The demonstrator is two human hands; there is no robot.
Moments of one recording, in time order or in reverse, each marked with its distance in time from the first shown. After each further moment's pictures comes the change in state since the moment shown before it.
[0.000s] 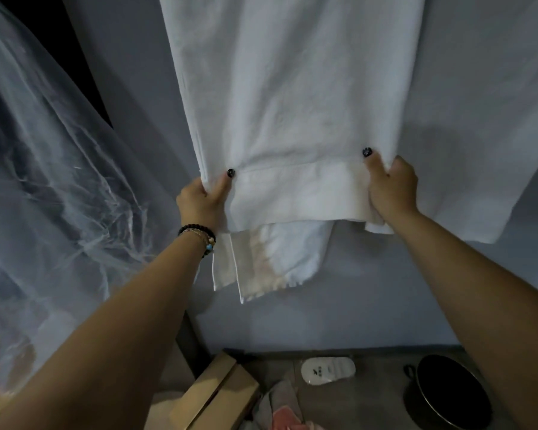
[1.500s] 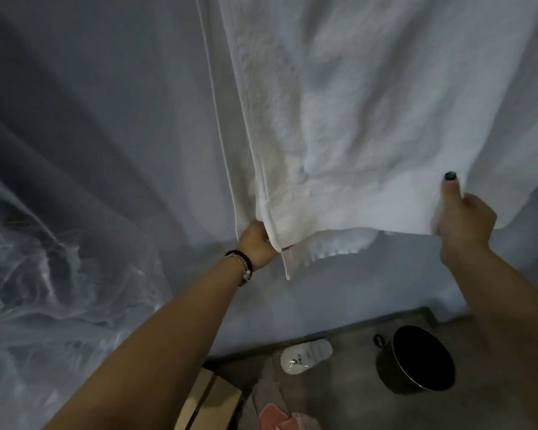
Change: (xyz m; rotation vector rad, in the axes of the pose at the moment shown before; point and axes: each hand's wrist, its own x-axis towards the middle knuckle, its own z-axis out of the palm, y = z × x) left_hand 0.019 -0.125 0.128 0.006 -0.915 -0.121; right_hand 0.020 0.091 0.008 -0.049 0.493 0.342
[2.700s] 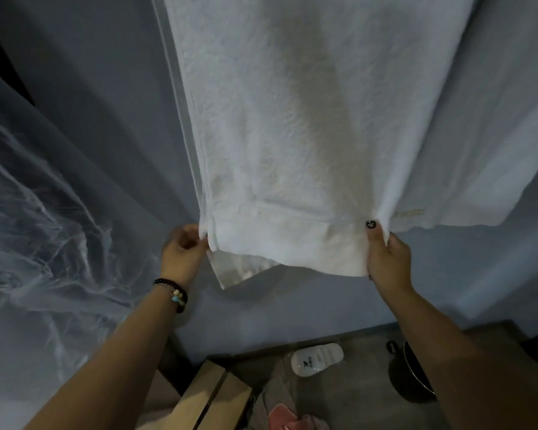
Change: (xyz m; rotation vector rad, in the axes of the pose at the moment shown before) left_hand -0.090 -0.026 -0.075 -0.372 0.621 -0.090; right_hand -0.093 0.047 0.010 0.024 -0.392 -0.009
